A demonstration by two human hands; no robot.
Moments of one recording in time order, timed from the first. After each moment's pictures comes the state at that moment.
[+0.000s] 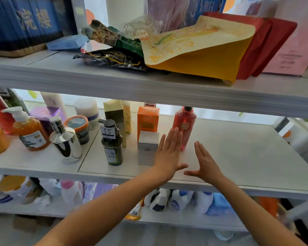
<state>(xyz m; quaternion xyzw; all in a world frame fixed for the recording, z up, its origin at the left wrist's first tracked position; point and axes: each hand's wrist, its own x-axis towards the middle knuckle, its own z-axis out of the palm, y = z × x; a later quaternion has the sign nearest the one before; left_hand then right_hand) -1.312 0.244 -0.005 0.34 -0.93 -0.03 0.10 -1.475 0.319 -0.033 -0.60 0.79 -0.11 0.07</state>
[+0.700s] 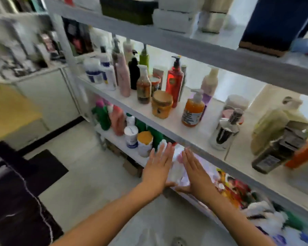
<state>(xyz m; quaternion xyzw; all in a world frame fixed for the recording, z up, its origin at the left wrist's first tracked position) -0.823 0.251 -0.052 0.61 -0.79 0.00 0.01 -1.000 0.240 -0.072 -0.85 0.50 -0.12 0.12</state>
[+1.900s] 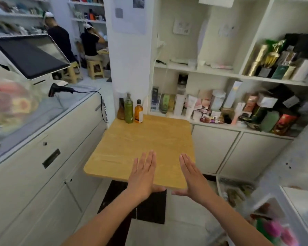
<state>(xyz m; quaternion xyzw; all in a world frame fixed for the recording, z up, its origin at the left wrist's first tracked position) -0.174 0.191 -0.016 0.95 -0.29 -0.06 0.07 -0.238 0.003 -0.017 -1.00 -0.02 -0.01 0.10</state>
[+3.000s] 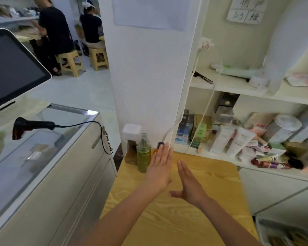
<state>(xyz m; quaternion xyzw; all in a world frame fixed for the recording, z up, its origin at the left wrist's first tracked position) 0.322 0.112 -0.027 0.95 -0.30 -0.07 0.06 0.263 -0.023 -0.064 -0.97 0.00 0.10 0.22</state>
